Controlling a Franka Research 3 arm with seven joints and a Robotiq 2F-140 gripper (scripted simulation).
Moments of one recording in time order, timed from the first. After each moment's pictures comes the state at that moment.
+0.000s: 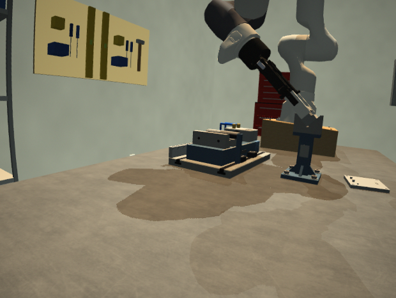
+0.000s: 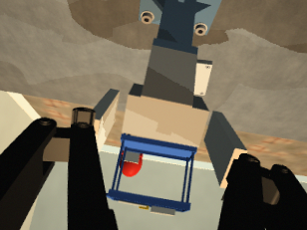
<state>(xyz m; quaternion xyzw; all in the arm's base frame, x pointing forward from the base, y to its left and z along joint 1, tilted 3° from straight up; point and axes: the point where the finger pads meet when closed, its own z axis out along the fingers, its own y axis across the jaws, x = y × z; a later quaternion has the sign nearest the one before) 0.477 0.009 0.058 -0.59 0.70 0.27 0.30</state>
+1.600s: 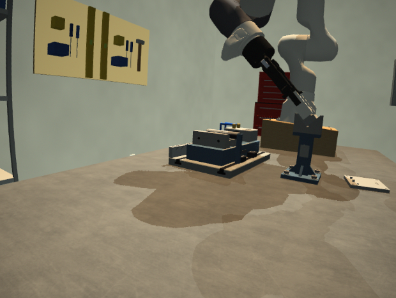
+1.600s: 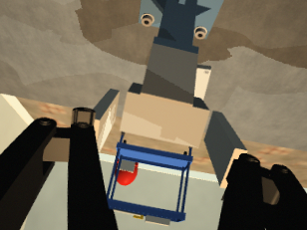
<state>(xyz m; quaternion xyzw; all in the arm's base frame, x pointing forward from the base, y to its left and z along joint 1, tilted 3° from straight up) 0.476 0.013 0.057 -0.60 0.70 0.26 0.29</state>
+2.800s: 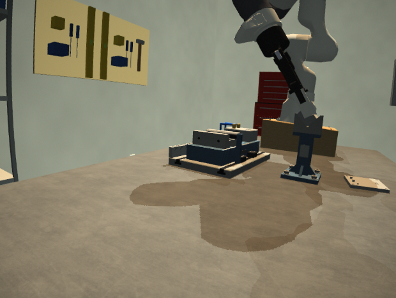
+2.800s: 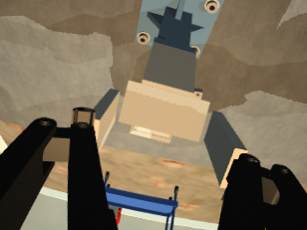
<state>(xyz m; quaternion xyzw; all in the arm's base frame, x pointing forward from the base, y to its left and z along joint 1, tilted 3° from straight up) 0.476 0.020 0.061 -0.64 0.71 0.19 0.22</state>
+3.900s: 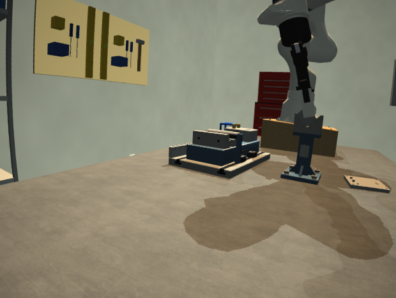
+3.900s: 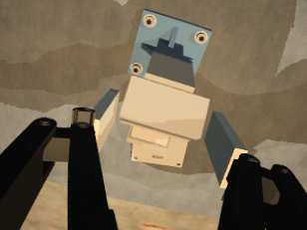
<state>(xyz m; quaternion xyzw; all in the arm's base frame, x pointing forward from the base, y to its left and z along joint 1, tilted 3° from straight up) 0.476 0.025 0.062 -0.67 0.73 0.10 0.11</state>
